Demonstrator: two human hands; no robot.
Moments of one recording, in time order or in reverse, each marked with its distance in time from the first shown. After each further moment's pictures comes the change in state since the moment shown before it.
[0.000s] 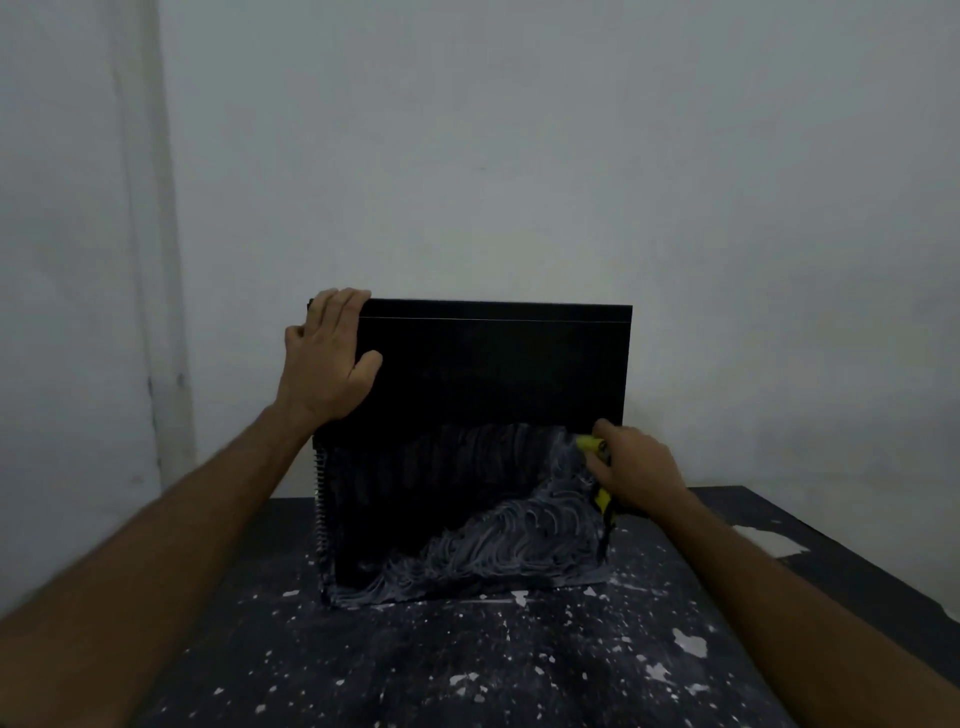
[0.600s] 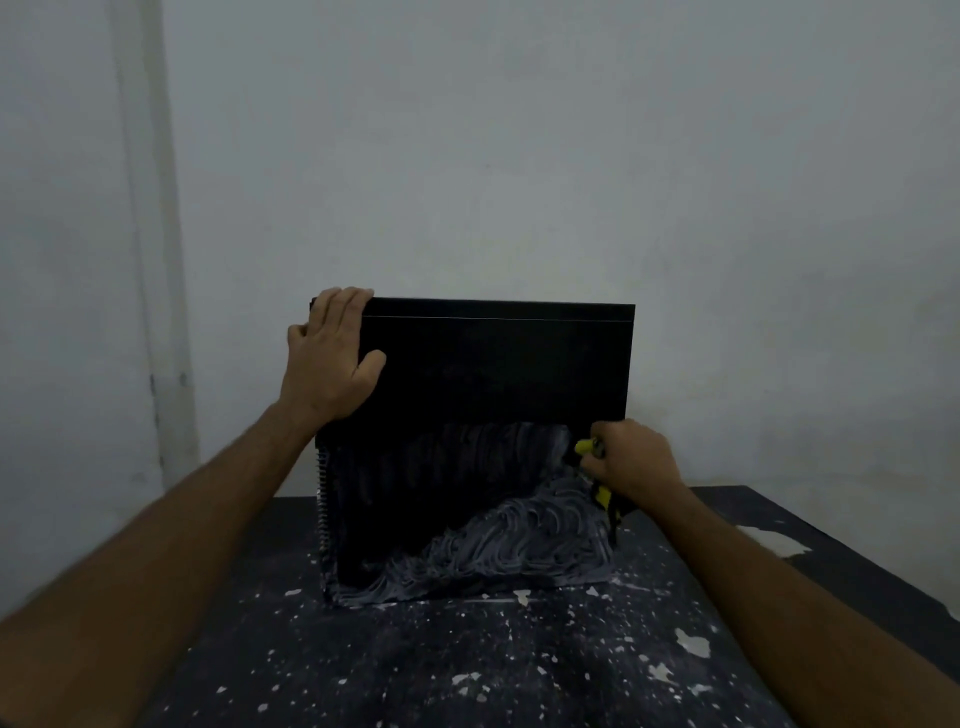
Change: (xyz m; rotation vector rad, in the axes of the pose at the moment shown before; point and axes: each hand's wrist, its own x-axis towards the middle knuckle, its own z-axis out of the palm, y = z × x) left_hand 0.001 0.001 0.000 0.010 -0.001 0.005; right_hand 0.006 -0.012 -0.006 -0.067 0.019 -0.021
